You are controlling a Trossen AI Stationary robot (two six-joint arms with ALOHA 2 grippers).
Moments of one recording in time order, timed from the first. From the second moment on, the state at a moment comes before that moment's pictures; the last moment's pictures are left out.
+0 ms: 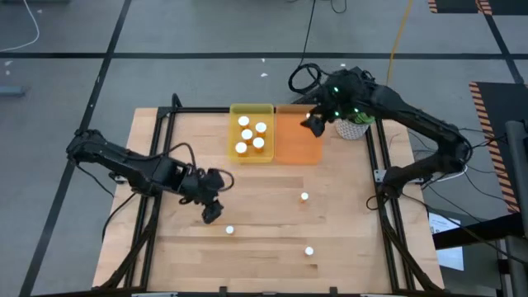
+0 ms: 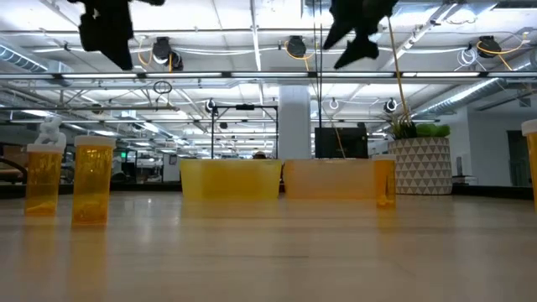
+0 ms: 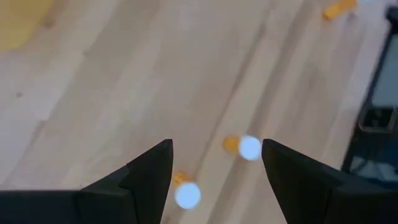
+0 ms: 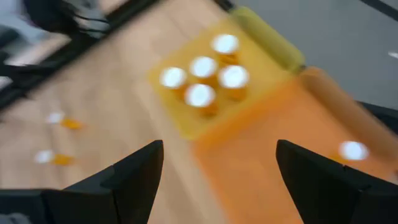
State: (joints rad) left arm -0.32 1.28 1.10 -0.89 -0.08 -0.80; right arm -0.52 1.36 1.45 -0.88 -0.19 0.20
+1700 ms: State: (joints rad) left arm -0.48 1.34 0.78 -0.66 -0.10 -0.34; right arm 0.07 1.28 1.45 -0.81 0.19 0.55
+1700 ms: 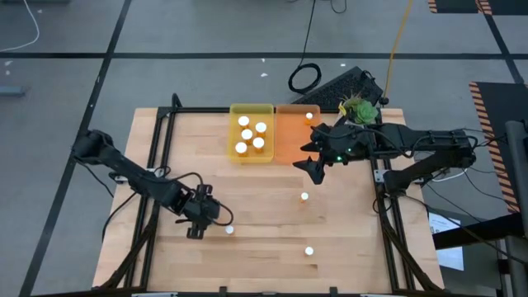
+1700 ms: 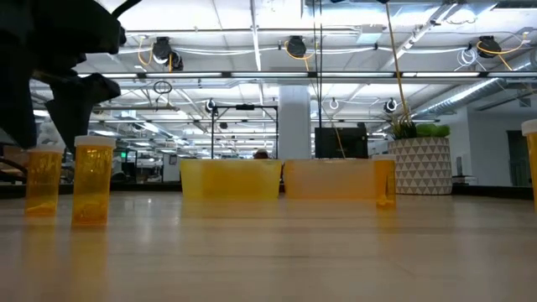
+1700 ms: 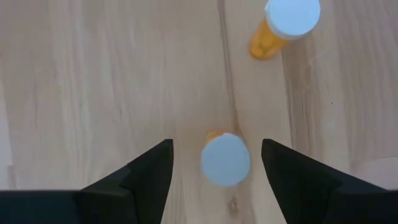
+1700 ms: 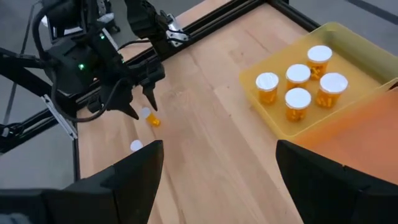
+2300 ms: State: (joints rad) left arm -0.47 1.39 0.78 -0.64 -0.07 -0.32; right arm 0.06 1.28 1.45 -0.81 0.18 0.50
